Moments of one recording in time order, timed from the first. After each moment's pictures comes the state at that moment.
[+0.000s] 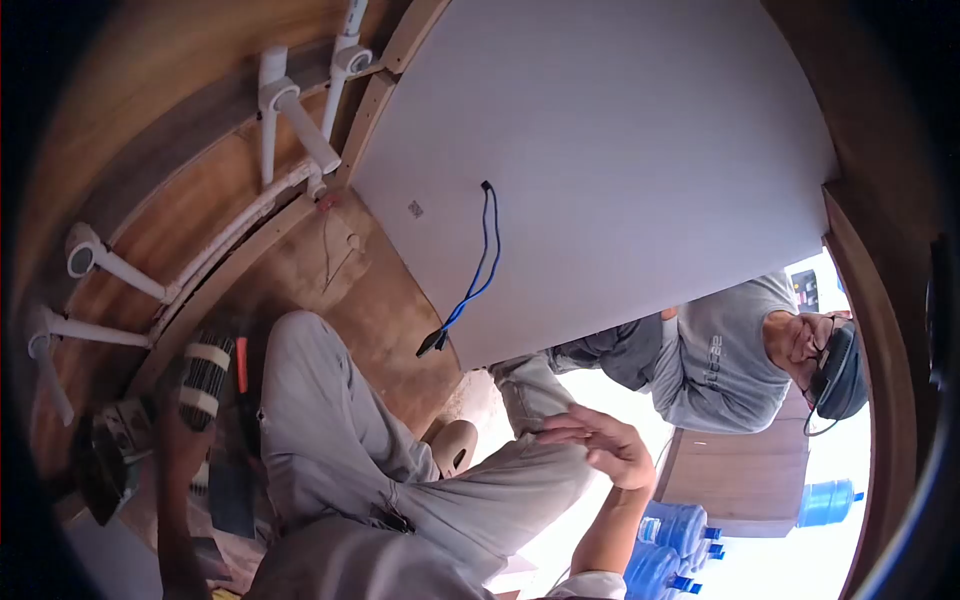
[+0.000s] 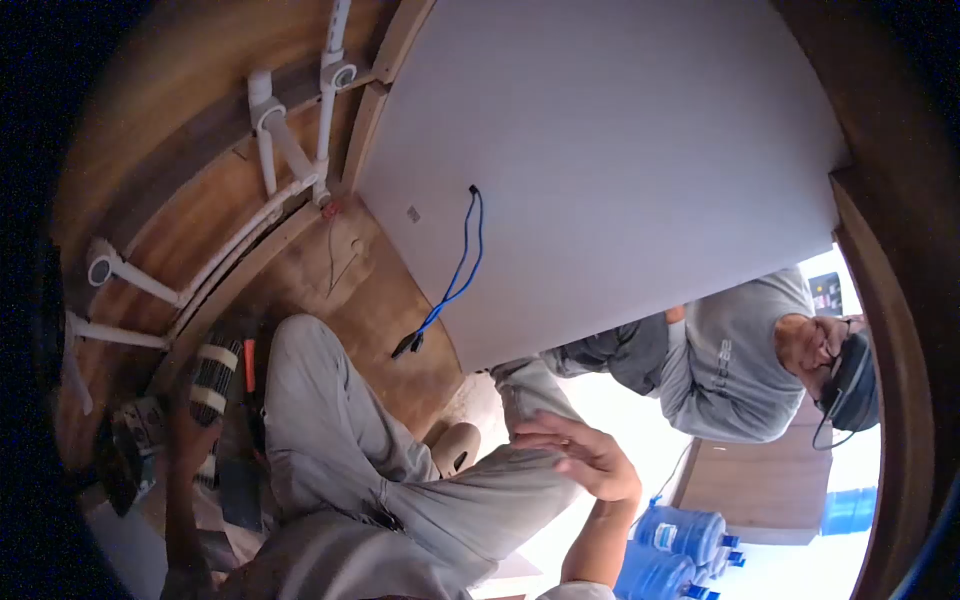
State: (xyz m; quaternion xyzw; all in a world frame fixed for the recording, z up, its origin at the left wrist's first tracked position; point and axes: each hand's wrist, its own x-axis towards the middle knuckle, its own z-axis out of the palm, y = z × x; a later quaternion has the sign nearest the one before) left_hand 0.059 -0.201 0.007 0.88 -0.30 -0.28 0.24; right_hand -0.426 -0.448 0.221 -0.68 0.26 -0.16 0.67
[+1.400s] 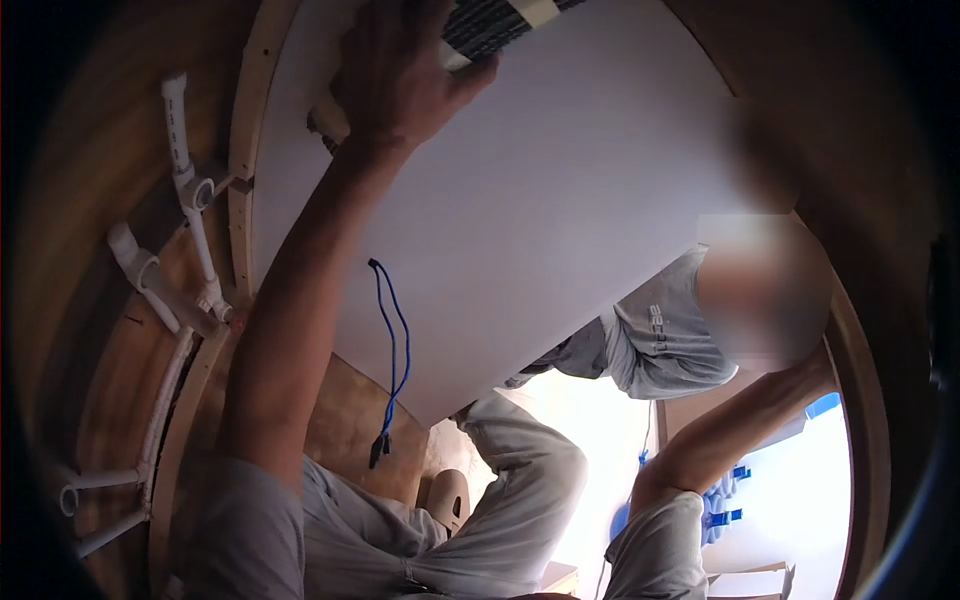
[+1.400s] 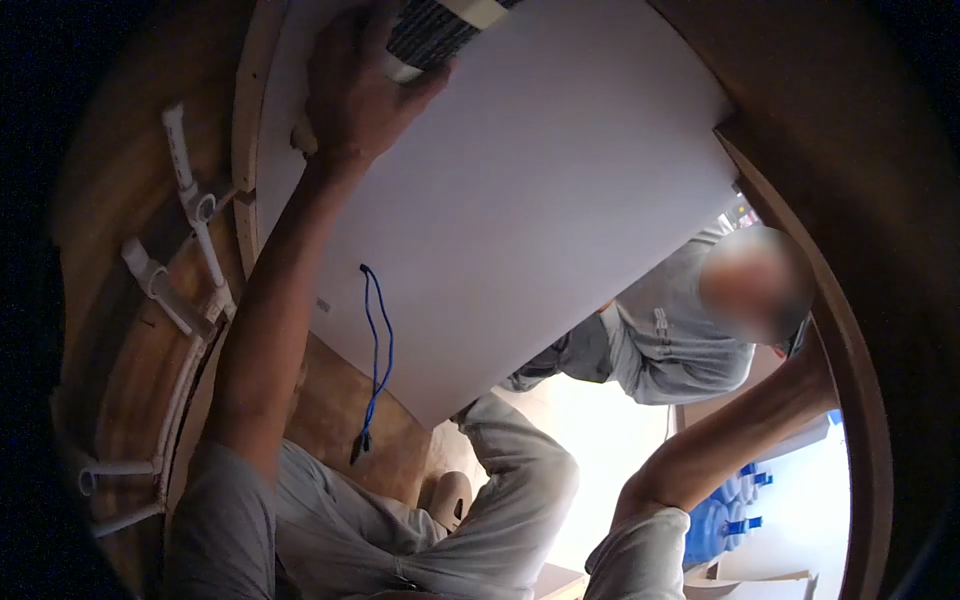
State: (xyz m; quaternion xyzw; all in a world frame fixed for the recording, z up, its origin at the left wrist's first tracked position) left_hand -0.074 -0.715 0.320 0.46 -0.50 0.29 0.67; right_hand -0.451 -0.525 0.492 -0.53 0.17 -0.69 -0.47
